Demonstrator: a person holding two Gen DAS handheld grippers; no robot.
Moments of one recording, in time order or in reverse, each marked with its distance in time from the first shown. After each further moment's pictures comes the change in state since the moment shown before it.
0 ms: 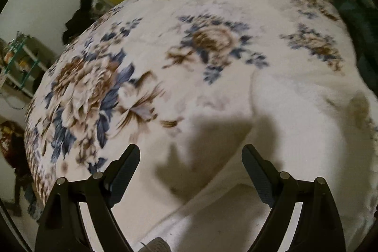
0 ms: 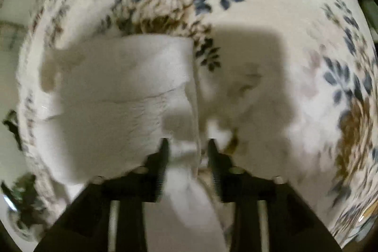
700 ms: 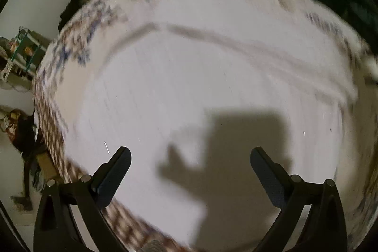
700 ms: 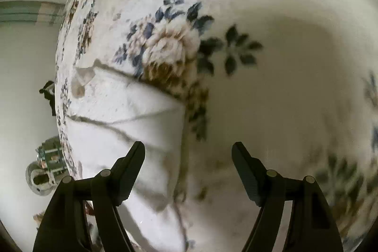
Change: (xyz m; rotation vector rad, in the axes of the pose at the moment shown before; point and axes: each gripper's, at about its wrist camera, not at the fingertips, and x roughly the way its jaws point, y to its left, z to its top) left arm -0.110 -0.140 -0.249 0.107 0.158 0.044; right arm 0.045 -0.036 0.135 -0.234 0.166 0.261
